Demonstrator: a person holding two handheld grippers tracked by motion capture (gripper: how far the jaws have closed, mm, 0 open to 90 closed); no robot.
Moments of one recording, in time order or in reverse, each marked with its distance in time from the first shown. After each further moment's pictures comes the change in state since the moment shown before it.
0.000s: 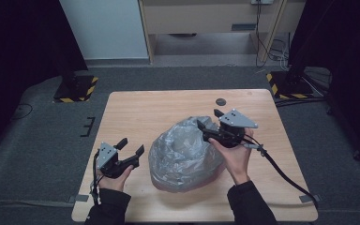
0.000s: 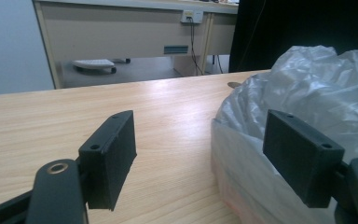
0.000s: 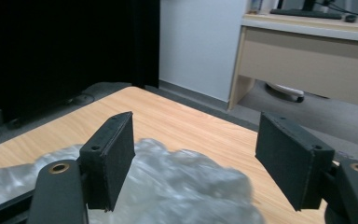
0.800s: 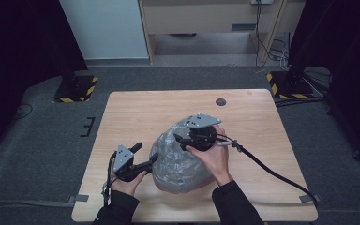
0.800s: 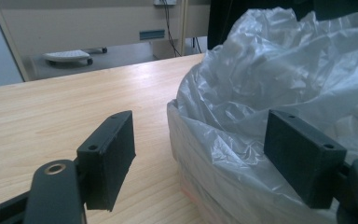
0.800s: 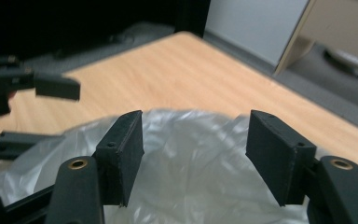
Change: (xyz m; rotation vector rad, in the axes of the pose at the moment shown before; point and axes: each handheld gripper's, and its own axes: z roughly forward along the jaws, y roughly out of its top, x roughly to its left) left arm -0.031 -0.009 0.017 0.063 -0.082 0.061; right arm 0.051 0.001 0.041 0.238 0.184 -0.120
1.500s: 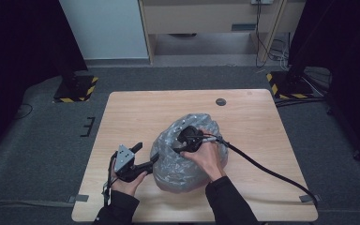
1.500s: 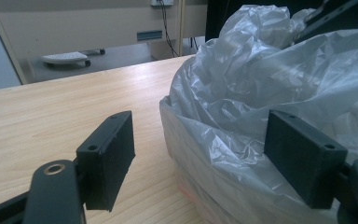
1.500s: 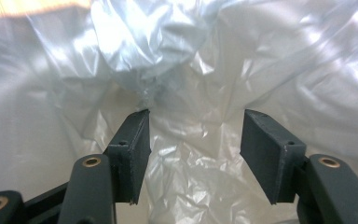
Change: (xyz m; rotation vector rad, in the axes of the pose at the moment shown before) left arm -0.003 0.000 0.001 0.005 -0.010 0.020; right arm 0.006 -0.013 0.045 0.417 0.096 -0.045
